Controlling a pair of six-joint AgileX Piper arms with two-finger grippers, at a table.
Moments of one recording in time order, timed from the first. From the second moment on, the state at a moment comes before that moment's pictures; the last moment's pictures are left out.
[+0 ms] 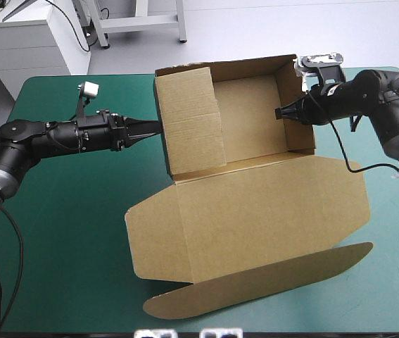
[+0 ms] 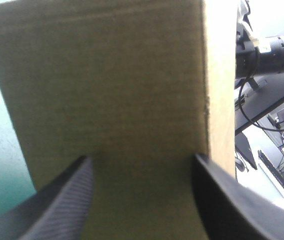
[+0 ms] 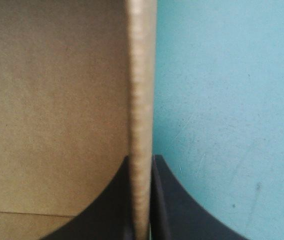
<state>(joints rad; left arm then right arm) 0.03 1.51 -1.21 -1.48 1.20 0.99 0.14 1.60 -1.67 0.27 1.01 -0.15</state>
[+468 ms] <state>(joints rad) 0.01 1.51 -1.24 -1.37 1.18 0.86 0.24 1.60 -1.67 0.14 0.96 -0.05</state>
